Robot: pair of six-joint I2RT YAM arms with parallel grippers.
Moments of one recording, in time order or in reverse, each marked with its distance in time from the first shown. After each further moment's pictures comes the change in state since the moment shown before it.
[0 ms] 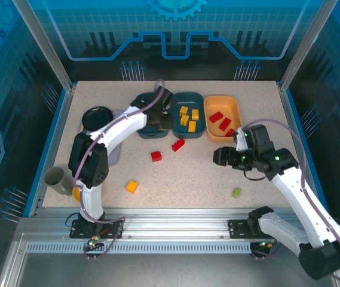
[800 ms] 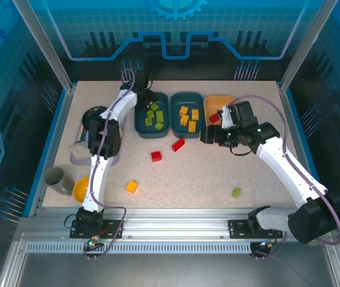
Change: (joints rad) left arm 0.280 0.571 0.582 0.041 0.152 -0.592; right arm 0.018 0.303 0.200 0.137 -0.011 -0.045
